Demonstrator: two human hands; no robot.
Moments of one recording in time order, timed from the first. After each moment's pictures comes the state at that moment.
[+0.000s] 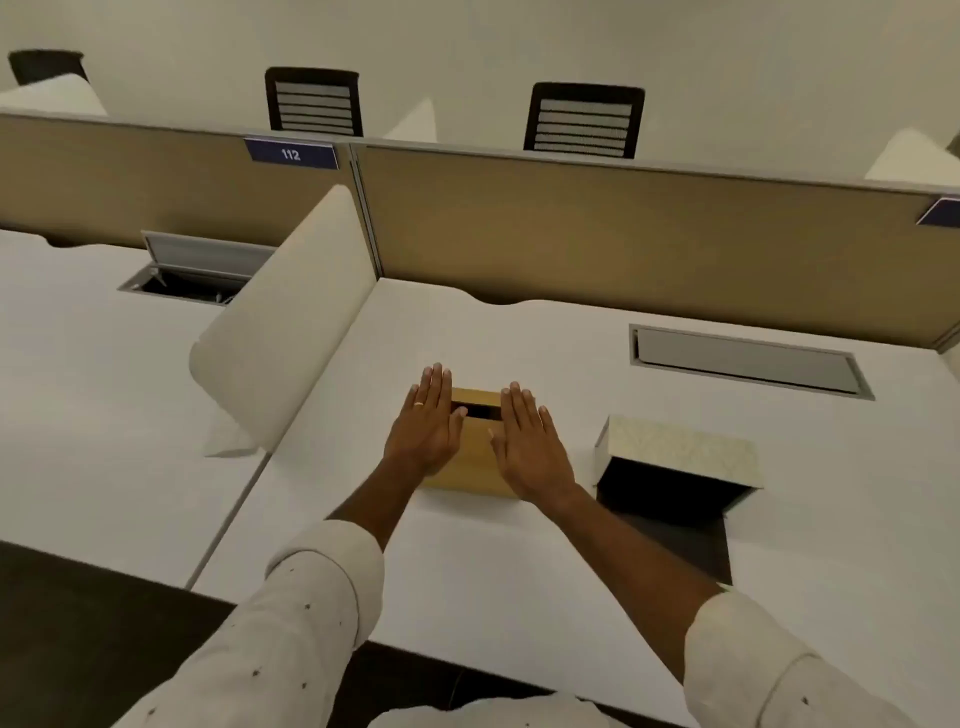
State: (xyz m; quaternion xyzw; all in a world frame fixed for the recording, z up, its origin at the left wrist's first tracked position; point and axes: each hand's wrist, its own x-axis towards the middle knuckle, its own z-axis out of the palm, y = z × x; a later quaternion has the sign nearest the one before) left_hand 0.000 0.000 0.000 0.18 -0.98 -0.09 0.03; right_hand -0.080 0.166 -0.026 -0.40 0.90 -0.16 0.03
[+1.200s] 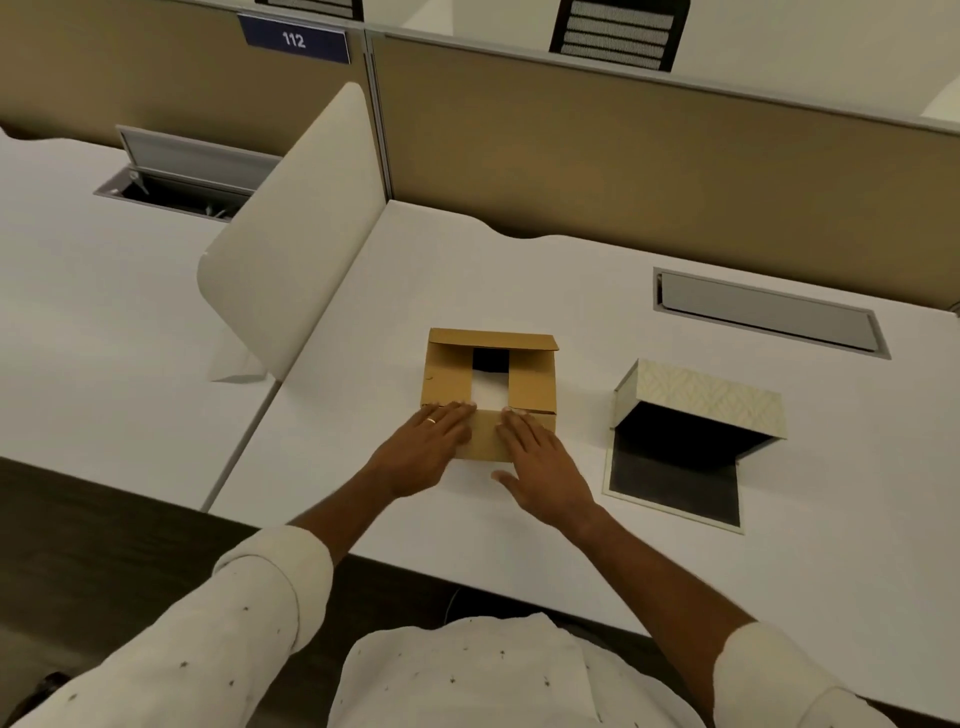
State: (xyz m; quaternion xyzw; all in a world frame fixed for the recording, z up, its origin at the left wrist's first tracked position) left_hand 0.103 -0.016 -0.071 -0.05 -1.00 -0.06 -0.02; right_hand -0.003 0.195 -0.081 -0.49 0.87 -0.06 0.09
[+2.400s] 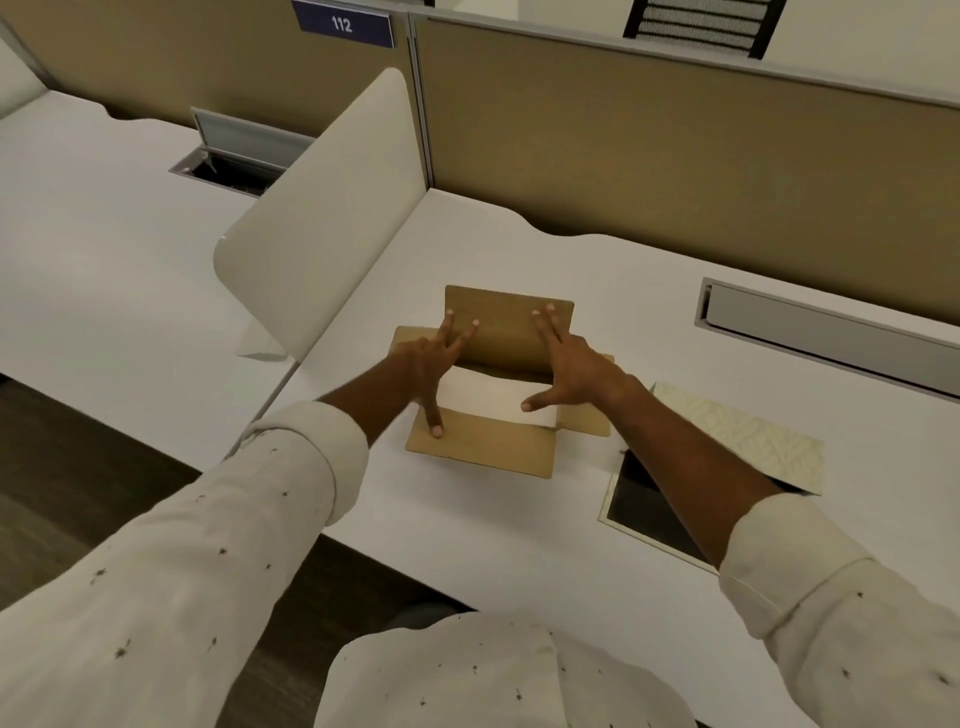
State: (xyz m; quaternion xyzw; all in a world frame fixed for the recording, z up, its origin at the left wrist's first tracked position) left_hand -0.014 -0.049 0.010 0.16 -0.95 -0.06 -0.27; right_hand -0.177 0.139 -0.014 -0.49 0.83 -0.07 0.24
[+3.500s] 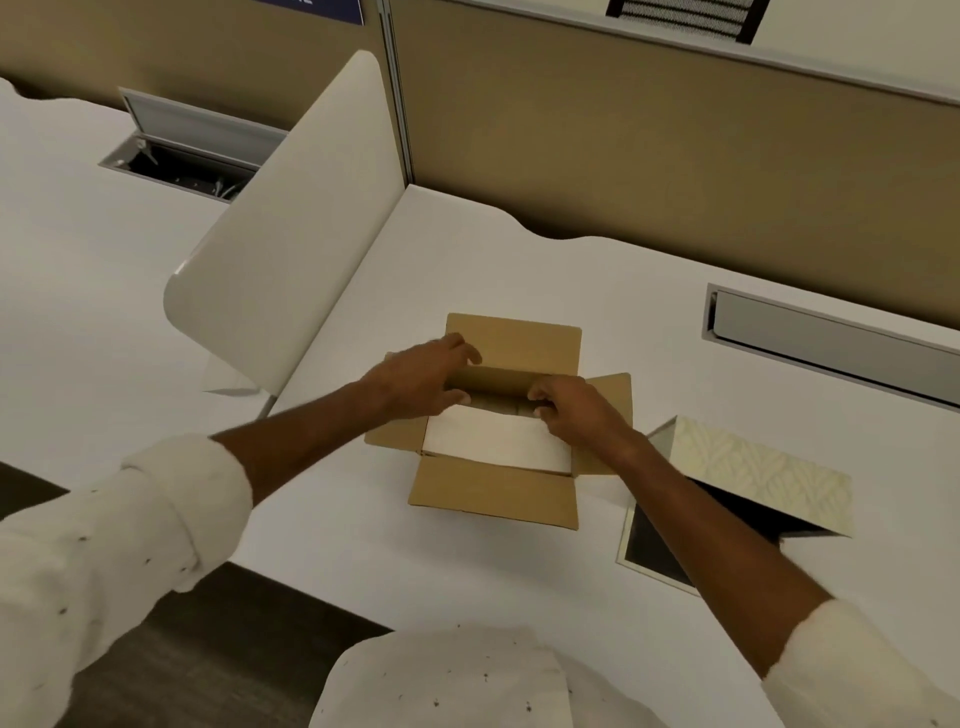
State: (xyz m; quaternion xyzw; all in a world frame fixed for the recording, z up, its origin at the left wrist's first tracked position) left_hand -0.033 -0.110 -0.003 0.06 -0.98 -0.20 -0.08; right_hand -0.173 0.110 -0.033 -0.40 0.86 -0.16 0.27
